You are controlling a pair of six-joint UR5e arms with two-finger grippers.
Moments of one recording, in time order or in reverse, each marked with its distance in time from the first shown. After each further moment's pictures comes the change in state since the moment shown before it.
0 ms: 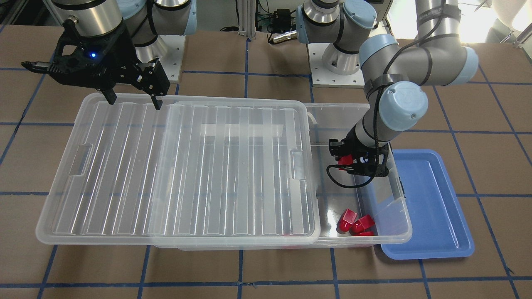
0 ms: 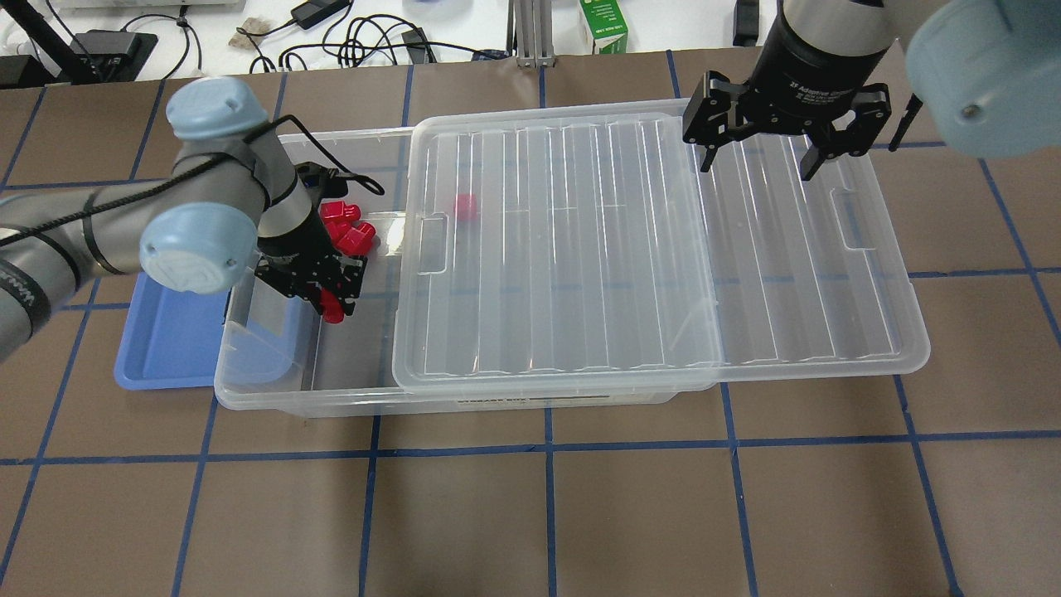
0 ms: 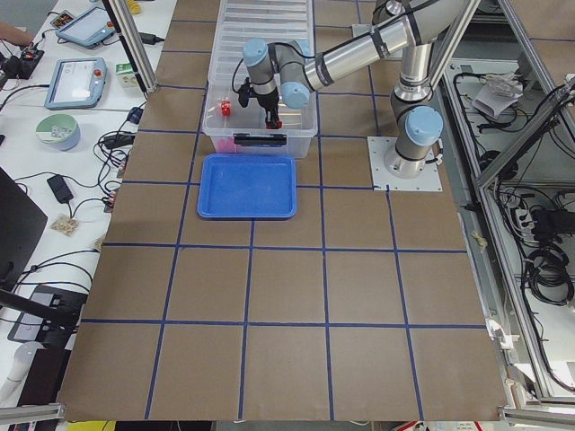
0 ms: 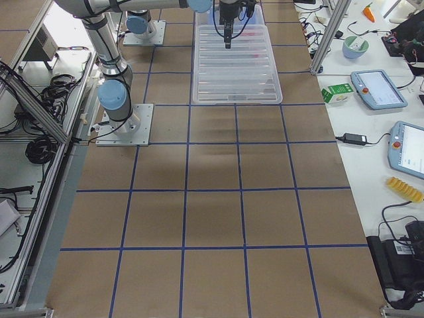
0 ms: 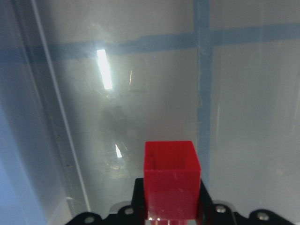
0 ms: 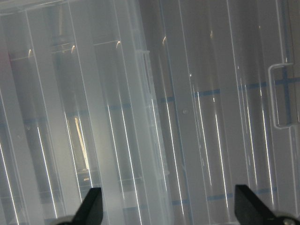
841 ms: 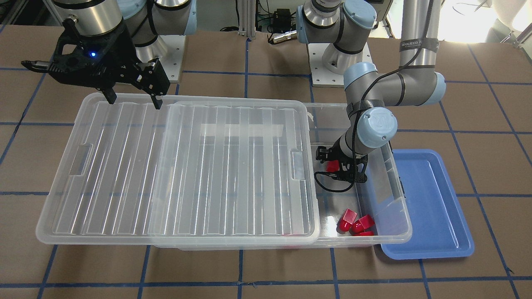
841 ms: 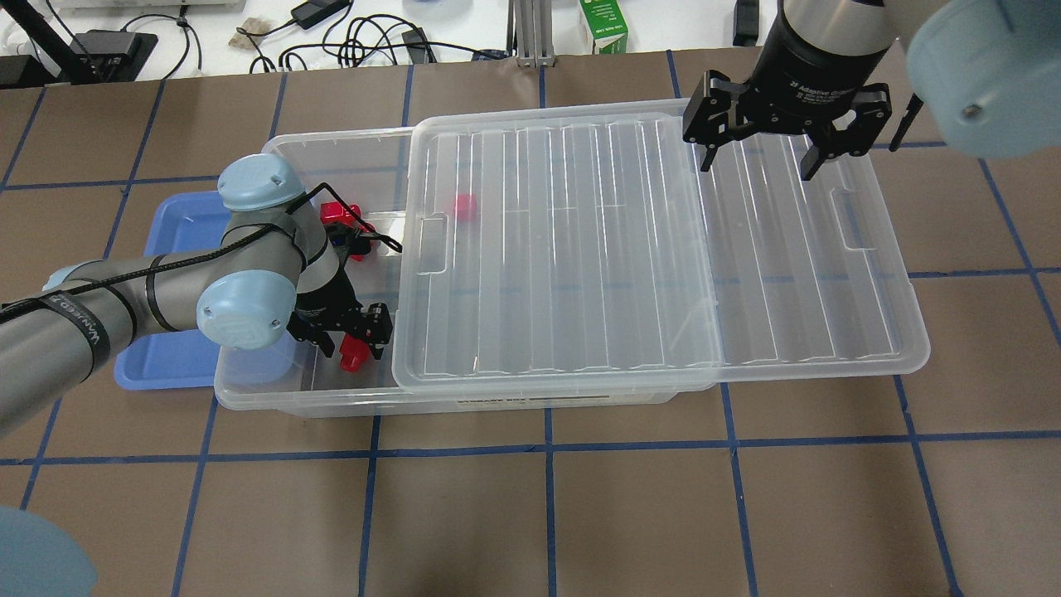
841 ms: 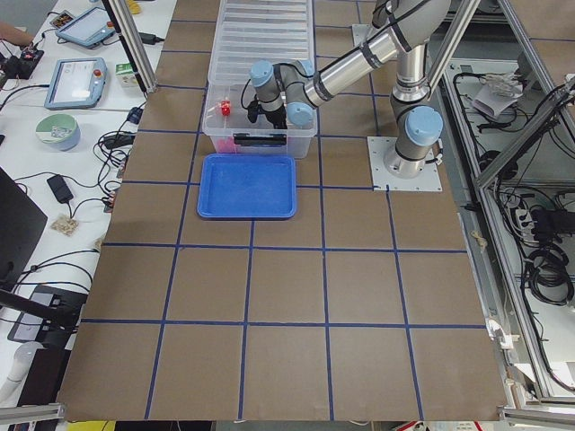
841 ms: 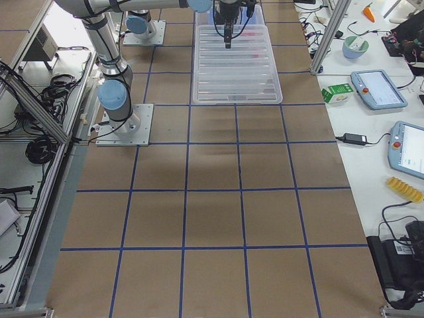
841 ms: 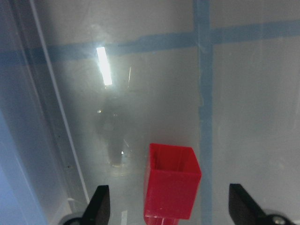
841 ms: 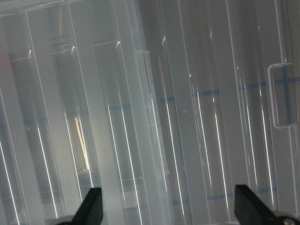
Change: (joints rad) left arm 0.001 -0.103 -0.217 0.274 0.007 0.023; right arm 0.000 0.000 0.000 0.000 0.000 0.003
